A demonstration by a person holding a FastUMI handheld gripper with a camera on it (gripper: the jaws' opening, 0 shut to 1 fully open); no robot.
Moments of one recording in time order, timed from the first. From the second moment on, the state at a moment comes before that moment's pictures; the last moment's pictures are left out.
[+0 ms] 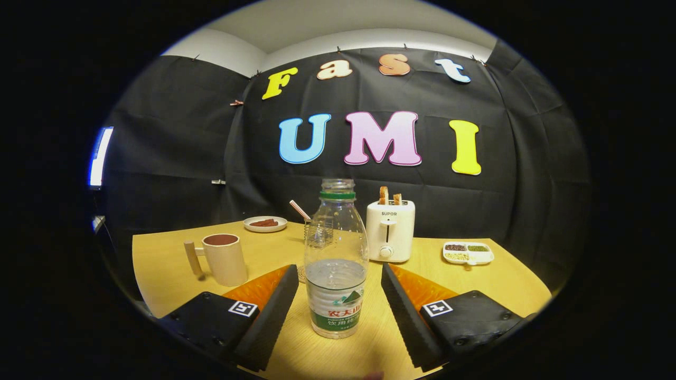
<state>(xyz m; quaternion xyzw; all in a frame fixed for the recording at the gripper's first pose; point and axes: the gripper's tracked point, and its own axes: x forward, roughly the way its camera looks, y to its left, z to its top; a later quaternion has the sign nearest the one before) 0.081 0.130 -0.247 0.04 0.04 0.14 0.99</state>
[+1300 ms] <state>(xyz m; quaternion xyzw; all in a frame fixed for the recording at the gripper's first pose) 0.127 0.170 -0.174 -0.29 0.07 0.09 0.95</state>
